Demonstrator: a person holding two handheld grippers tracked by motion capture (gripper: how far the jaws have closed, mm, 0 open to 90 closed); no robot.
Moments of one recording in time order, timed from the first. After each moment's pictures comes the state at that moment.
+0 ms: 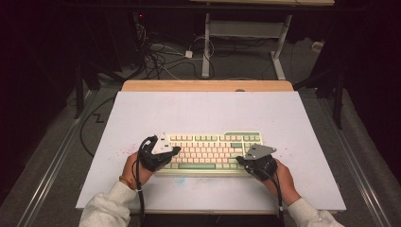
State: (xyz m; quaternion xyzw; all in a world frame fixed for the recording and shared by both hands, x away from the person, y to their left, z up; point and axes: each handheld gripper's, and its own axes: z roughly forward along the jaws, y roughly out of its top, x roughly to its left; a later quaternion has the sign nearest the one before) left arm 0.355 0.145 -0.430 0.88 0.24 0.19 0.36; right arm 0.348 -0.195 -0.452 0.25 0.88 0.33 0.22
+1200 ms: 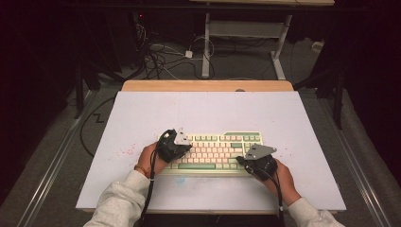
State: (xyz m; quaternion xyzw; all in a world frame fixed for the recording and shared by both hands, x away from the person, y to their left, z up) left arm 0.392 0.109 -0.444 0.91 0.22 0.16 0.30; right arm 0.348 -0.196 -0.453 0.25 0.88 0.33 0.22
